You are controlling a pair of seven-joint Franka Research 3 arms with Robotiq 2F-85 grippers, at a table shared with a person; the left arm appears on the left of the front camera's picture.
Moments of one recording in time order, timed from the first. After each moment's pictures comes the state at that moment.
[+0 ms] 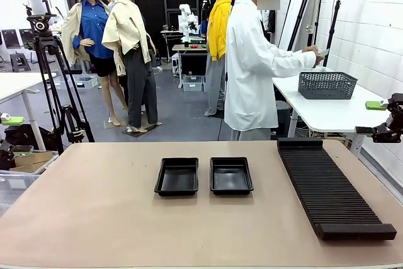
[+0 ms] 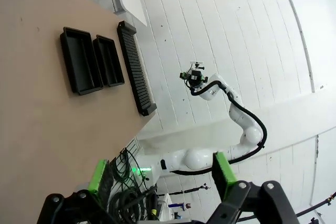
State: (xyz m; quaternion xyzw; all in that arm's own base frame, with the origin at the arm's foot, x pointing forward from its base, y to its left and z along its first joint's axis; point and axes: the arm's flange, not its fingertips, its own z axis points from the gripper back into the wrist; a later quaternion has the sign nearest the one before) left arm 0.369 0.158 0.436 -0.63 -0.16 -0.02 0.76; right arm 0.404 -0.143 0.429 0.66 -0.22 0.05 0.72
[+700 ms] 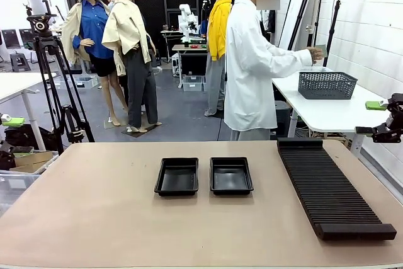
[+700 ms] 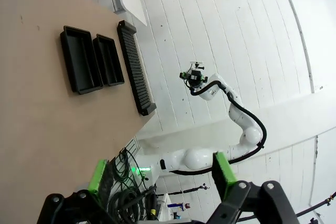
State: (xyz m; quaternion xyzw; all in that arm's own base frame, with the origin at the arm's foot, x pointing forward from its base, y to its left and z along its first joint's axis) left arm 0.368 0.158 0.434 -0.63 -0.16 -0.02 0.76; right arm 0.404 -0.144 0.429 0.66 -0.22 0.05 0.72
